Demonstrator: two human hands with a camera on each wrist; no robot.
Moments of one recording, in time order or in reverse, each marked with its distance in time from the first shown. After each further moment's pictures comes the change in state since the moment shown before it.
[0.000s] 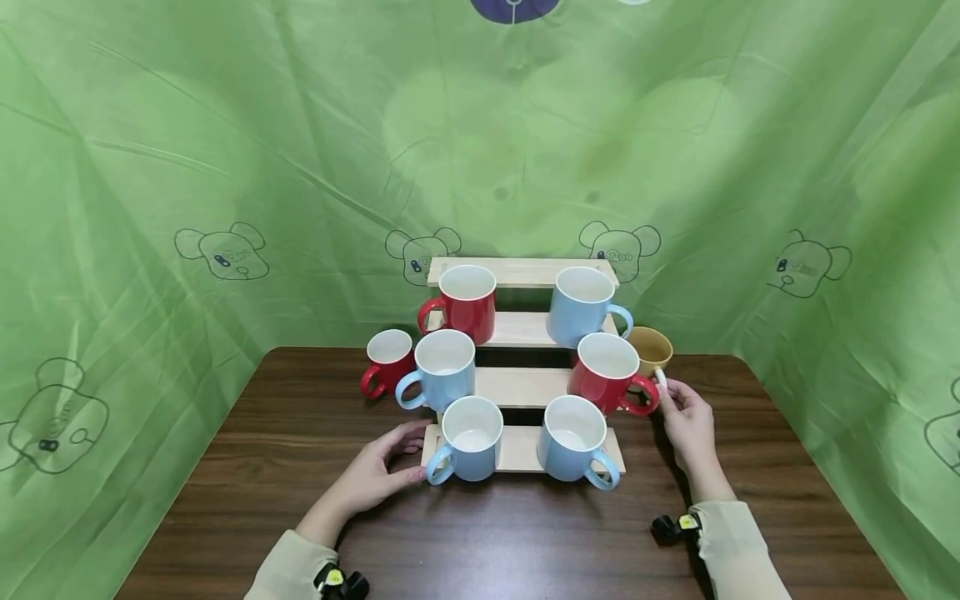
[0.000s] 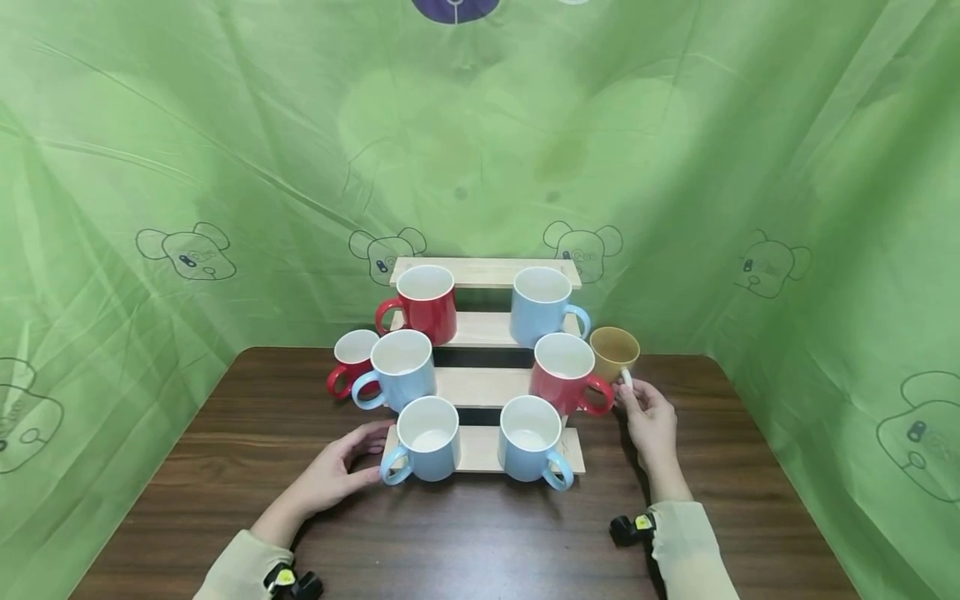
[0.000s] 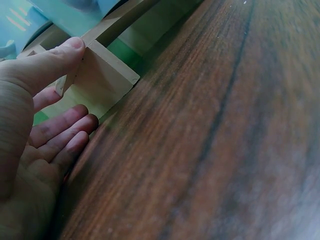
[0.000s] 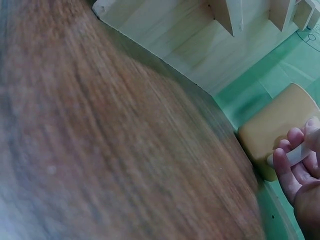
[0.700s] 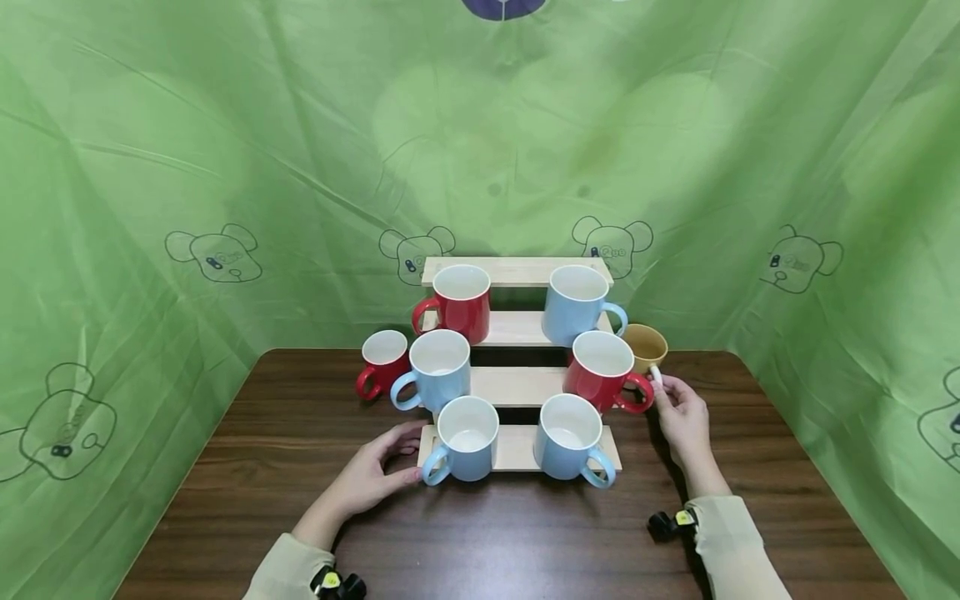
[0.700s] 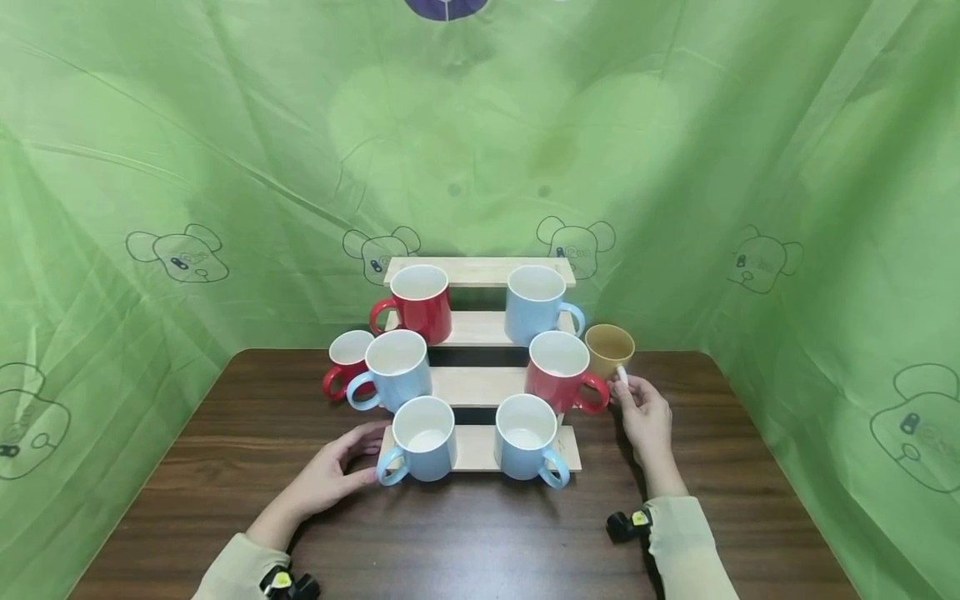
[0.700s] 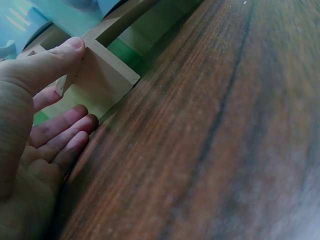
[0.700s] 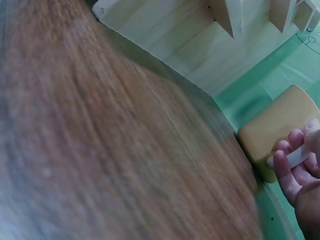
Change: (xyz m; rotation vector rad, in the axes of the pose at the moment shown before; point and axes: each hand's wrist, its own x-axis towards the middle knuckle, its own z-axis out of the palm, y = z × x) left_hand 0.001 -0.001 0.001 -0.022 0.003 0.031; right_hand 0.001 0.003 0.000 -0.032 0.012 -0.049
